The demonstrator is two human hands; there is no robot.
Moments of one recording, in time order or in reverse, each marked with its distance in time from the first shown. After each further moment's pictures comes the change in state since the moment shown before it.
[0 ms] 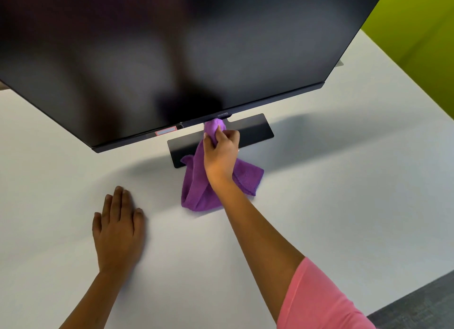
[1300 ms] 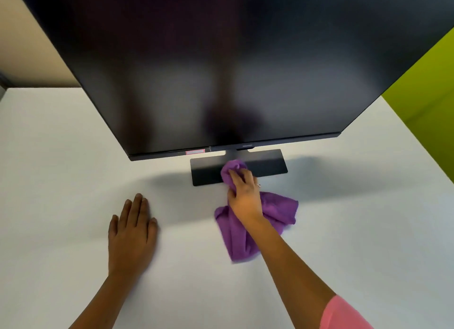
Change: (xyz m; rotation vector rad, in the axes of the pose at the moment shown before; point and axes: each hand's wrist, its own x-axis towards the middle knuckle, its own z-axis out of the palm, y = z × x) left_hand 0.000 0.000 -0.006 -0.058 -0.008 -0.016; right_hand -0.004 0.040 -0.034 -0.701 -0.389 -0.305
